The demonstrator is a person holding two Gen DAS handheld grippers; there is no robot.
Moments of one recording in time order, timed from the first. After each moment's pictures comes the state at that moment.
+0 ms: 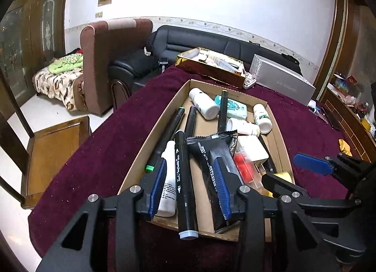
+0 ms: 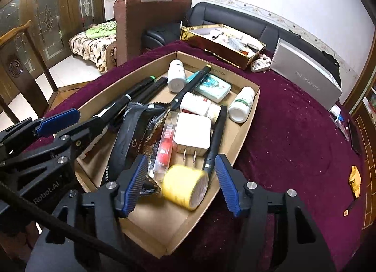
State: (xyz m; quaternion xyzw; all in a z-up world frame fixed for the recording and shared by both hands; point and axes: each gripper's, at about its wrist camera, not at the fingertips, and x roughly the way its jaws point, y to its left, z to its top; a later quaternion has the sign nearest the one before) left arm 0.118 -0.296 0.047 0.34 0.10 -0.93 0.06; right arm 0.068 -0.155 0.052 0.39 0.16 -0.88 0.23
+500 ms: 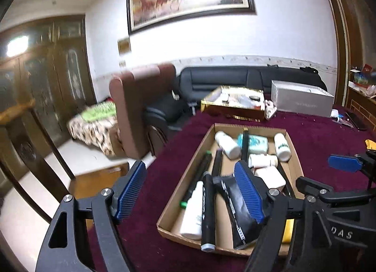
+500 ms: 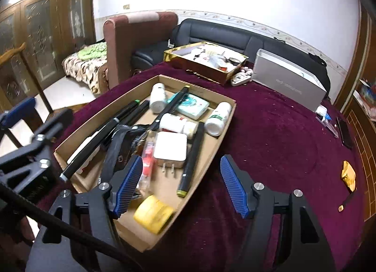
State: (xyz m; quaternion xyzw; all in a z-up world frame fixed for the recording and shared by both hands) left arm 0.143 -0.265 0.091 0.23 -0.02 -0.96 0.17; right arm 0.069 -0.121 0.077 0.35 0.12 -0.91 0.21
